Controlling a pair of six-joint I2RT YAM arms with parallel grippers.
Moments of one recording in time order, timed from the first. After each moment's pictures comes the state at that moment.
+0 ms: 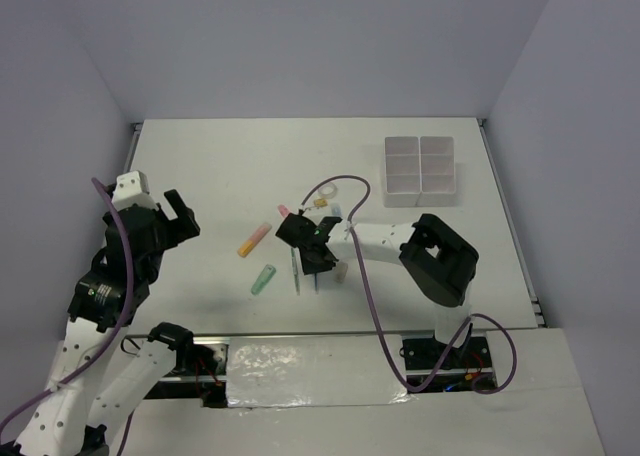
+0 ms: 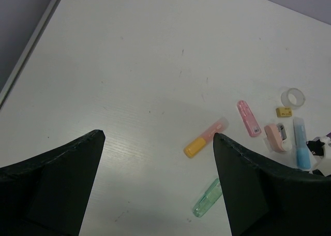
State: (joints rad) left arm -0.28 0.62 0.94 -0.75 -0.44 -0.42; right arm 0.99 1.88 1.22 -0.60 0.29 0.79
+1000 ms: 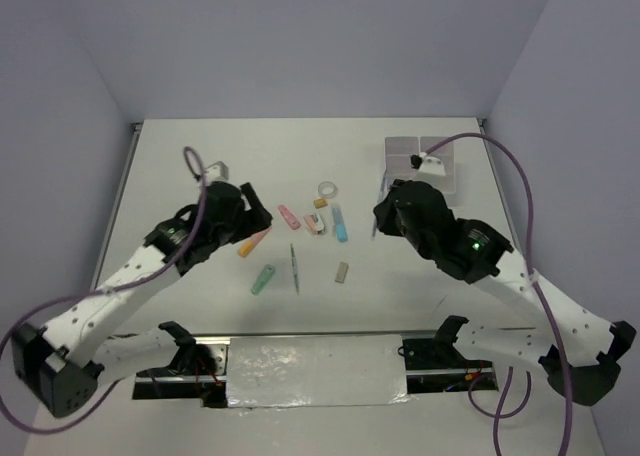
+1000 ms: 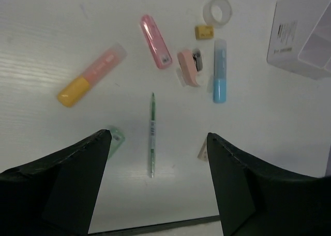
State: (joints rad) left arm -0.54 0.99 0.95 -0.62 -0.27 -0.86; right arm 0.86 1.02 1.15 -0.73 0.50 0.74
